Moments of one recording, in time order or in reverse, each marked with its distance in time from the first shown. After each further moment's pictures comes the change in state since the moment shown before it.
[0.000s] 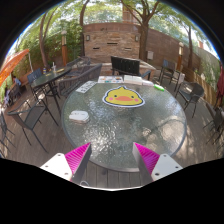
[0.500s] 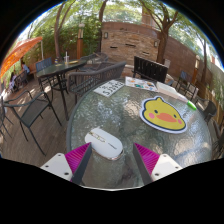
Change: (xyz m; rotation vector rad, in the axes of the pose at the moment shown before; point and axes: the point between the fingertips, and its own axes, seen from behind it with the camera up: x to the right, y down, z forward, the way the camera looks) arm -0.135 -0.064 0.193 0.025 -0.067 -0.156
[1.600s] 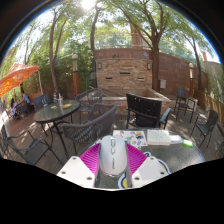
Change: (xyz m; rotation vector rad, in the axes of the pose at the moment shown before) arm 0.098 -0.254 -0.011 0.319 -0.043 0.112
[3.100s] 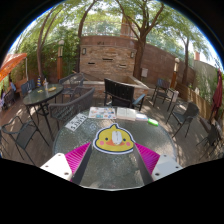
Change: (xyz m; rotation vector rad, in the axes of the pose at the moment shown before) arm 0.074 0.070 -0.192 -0.170 0.226 -0.032
